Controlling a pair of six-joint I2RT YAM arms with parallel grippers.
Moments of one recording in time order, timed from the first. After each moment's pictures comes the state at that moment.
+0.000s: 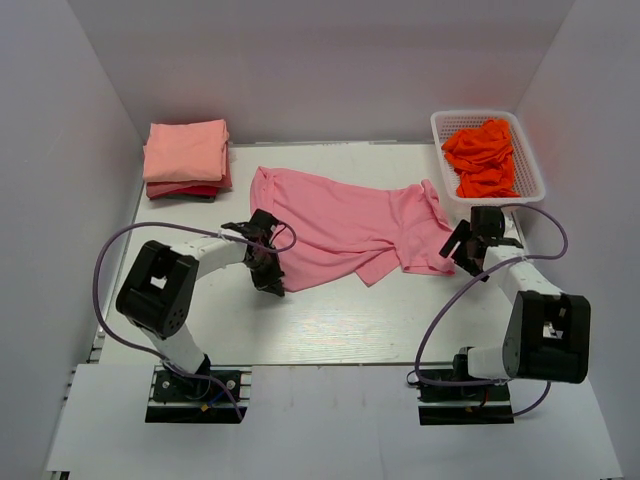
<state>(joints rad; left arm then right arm) -0.47 1.69 0.93 -0.59 0.19 -0.73 -0.04 1.33 0.74 -0.42 0.16 0.49</state>
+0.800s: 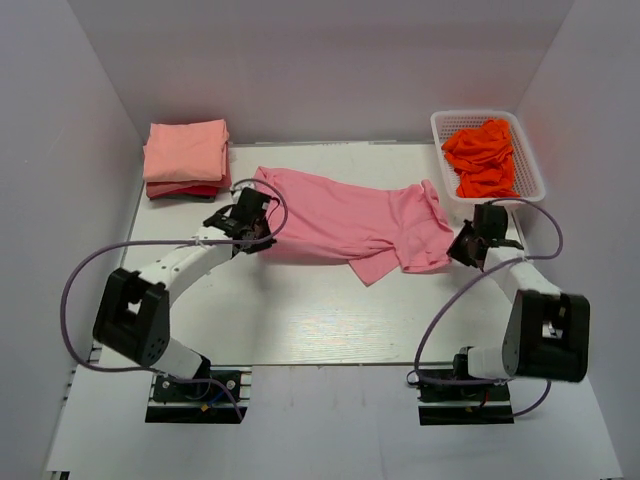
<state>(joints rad) -0.47 1.52 1.00 -0.48 -0.21 -0.67 -0.07 1.40 0.71 -0.27 0.00 0.45</state>
